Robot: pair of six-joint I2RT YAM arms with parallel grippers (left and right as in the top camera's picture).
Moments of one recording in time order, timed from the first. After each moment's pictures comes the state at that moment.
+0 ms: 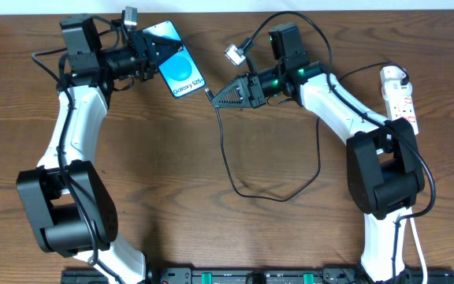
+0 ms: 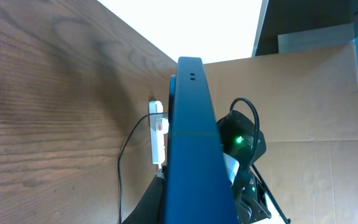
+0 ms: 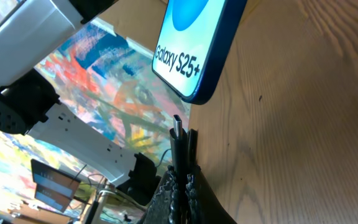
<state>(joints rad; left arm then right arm) 0.15 1.83 1.40 -0.13 1.21 -0.83 0.40 2.14 1.61 -0.23 -1.51 0.20</state>
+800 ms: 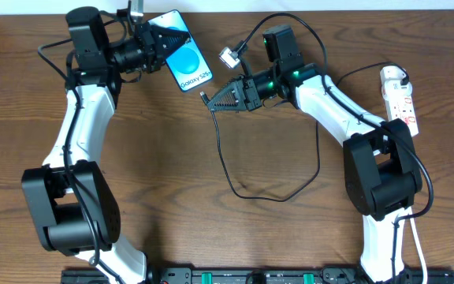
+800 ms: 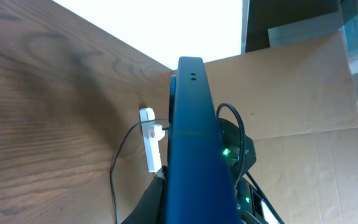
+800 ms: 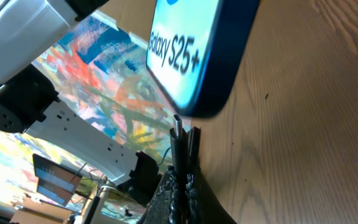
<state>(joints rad) 0.10 1.83 1.40 0.03 1.20 -0.91 0.43 2.14 1.61 -0.22 -1.51 0.20</state>
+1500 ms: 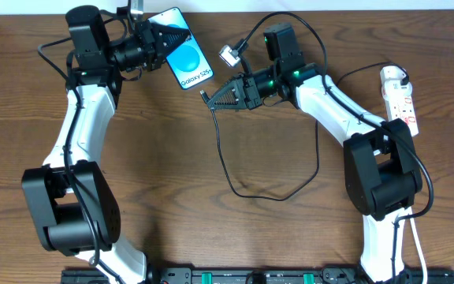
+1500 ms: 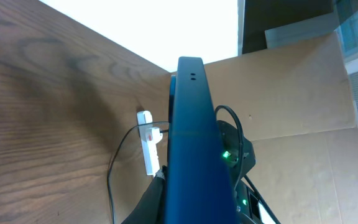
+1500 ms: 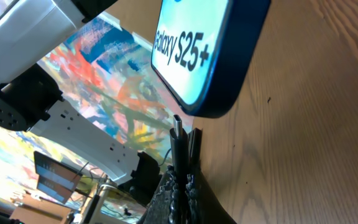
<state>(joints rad) 0.10 1.83 1.40 0.07 1.20 -0.94 0.42 2.14 1.61 -0.17 -1.53 0.23</state>
